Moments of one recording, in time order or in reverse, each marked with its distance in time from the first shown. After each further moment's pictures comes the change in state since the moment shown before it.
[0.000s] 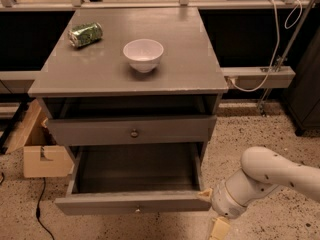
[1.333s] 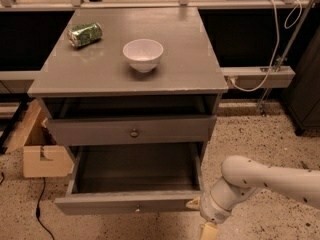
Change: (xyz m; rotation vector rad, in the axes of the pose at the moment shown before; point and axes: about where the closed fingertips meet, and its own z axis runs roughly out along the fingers) arm 0.019 -0.016 0.065 -0.080 0.053 -0.015
